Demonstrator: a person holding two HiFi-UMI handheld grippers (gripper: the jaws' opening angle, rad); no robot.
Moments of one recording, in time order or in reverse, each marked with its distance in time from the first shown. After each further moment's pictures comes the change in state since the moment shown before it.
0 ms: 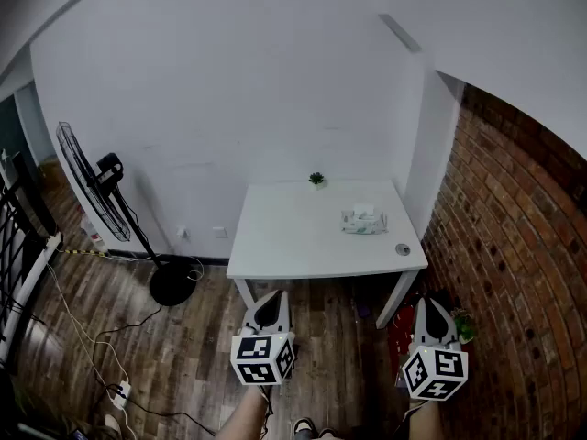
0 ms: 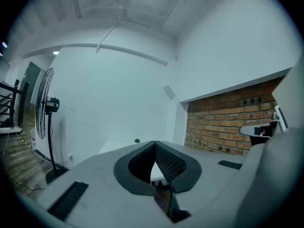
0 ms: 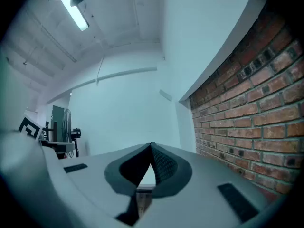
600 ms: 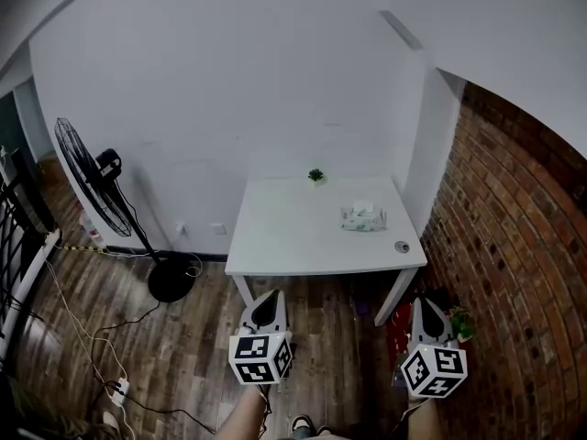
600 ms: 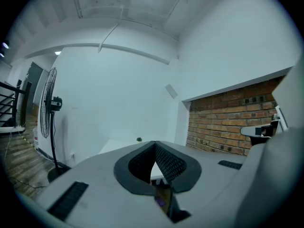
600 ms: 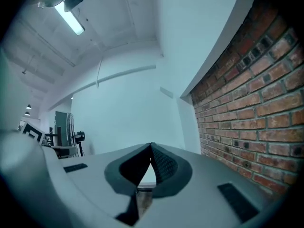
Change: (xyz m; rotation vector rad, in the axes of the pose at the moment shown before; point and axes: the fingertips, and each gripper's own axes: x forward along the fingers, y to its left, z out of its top) left arm -0.002 0.008 -0.006 -0.005 0.007 0.023; right arm 0.006 0.005 -0.010 0.067 0.015 0.045
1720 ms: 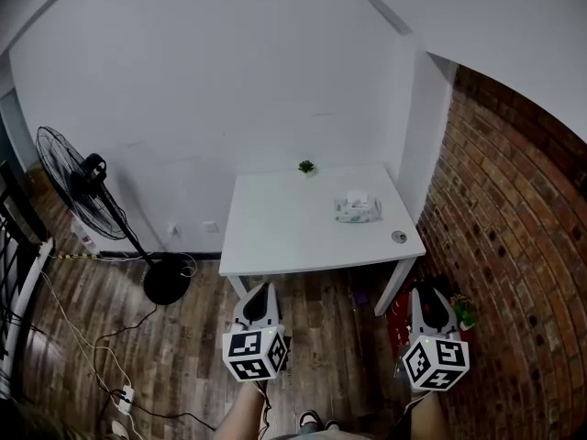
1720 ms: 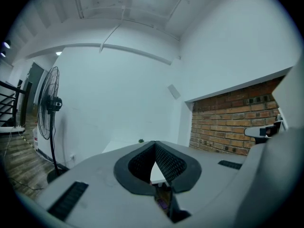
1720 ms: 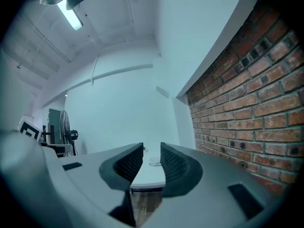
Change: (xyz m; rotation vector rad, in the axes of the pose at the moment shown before) left arm 0.021 0.023 0.005 -0.001 -0.016 0.010; right arm 0.015 -0.005 -0.002 -0.012 0.001 -0.071
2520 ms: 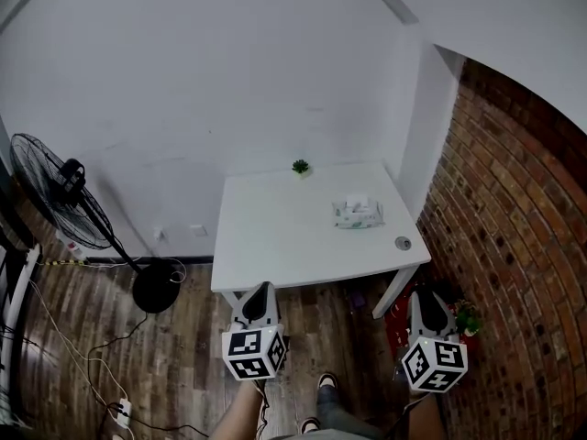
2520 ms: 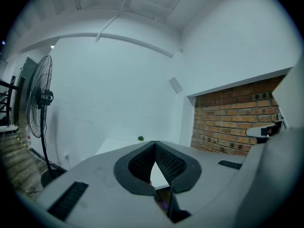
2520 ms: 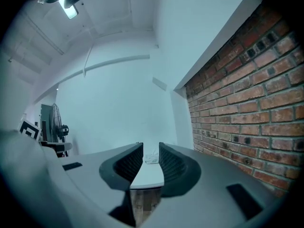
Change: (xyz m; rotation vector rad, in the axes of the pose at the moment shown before) left arm 0.084 0.037 -0.019 -0.003 0.051 -0.045; right arm 0.071 0.004 -0.025 0.000 0.061 -0.075
